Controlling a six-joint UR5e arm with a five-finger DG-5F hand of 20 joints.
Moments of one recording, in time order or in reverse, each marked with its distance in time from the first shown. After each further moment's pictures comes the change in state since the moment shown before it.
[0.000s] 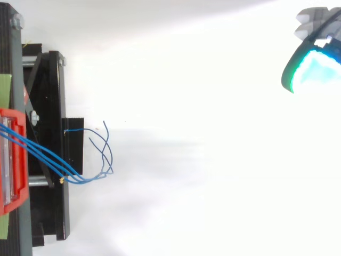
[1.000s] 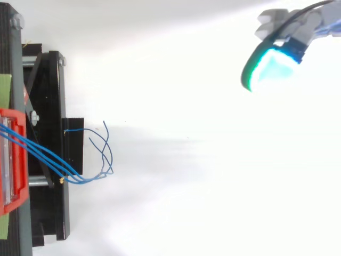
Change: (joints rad) arm 0.011 -0.085 0.000 0.165 0.034 0.037
